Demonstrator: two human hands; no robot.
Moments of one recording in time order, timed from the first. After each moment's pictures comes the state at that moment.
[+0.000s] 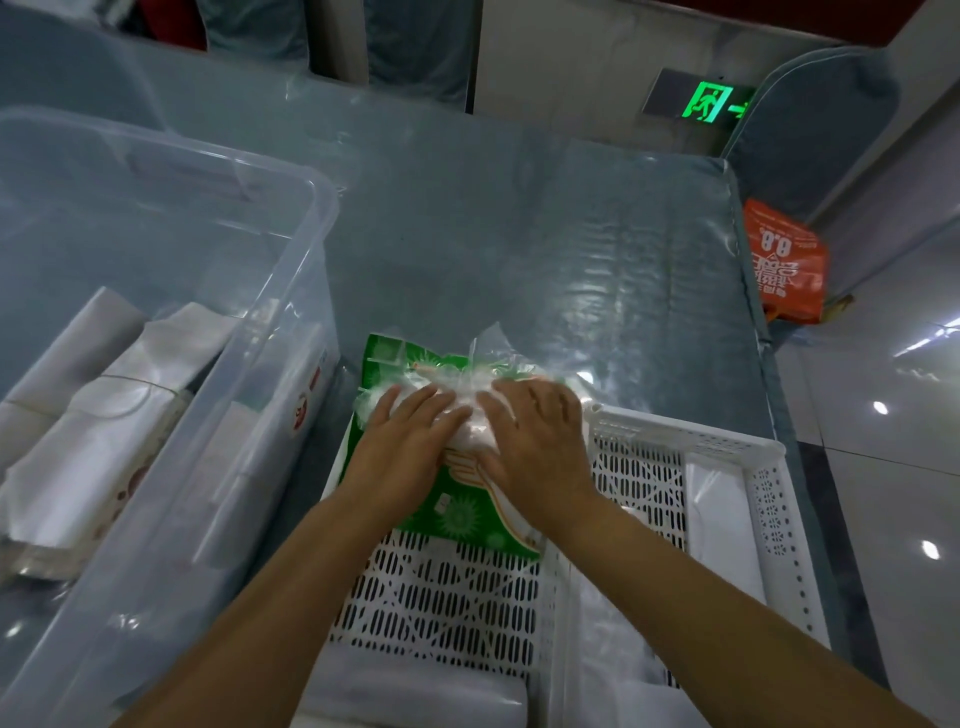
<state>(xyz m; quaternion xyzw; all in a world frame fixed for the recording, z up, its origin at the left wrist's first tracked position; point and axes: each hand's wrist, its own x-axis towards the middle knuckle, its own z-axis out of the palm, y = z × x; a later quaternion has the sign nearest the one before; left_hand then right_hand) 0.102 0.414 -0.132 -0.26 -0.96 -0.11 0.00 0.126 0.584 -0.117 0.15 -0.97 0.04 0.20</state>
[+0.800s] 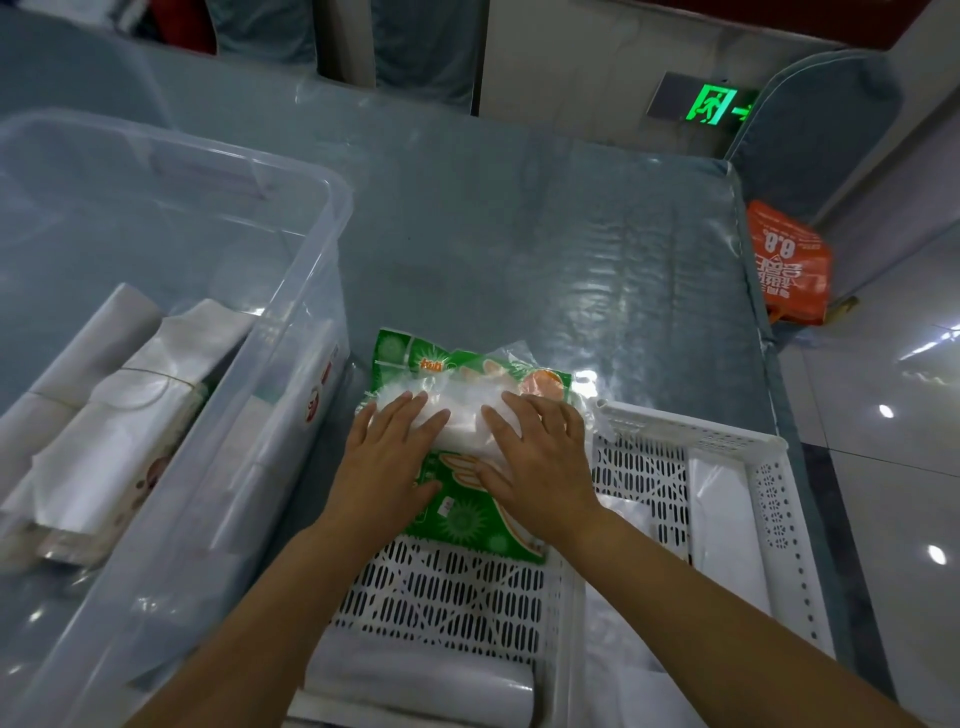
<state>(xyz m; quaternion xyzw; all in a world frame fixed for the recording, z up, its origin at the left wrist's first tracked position) 0.128 0.387 -0.139 -0.22 -0.97 -0.12 0.00 0.144 0.586 -0.131 0.13 -0.98 0.06 0.10</state>
